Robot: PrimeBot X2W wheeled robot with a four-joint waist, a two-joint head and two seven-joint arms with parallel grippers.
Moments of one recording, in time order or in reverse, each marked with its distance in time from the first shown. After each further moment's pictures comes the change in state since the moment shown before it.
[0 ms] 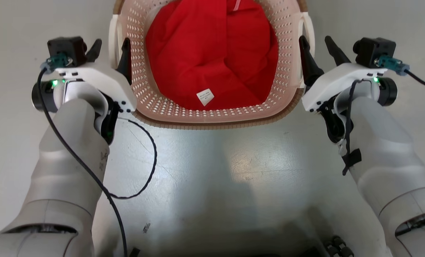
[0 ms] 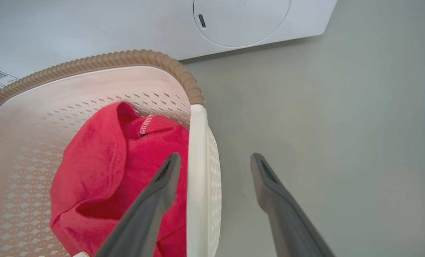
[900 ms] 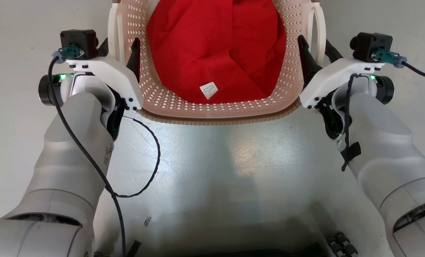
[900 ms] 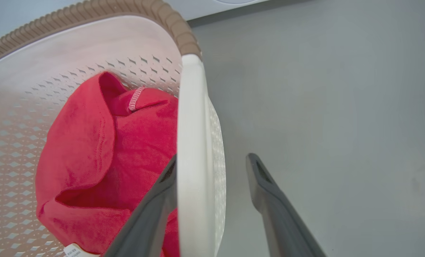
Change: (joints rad) left arm -0.083 -0.009 -0.111 0.117 -0.055 0.000 0.010; right arm -0.078 -0.001 0.201 0.103 0.215 0.000 0.000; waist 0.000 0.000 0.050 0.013
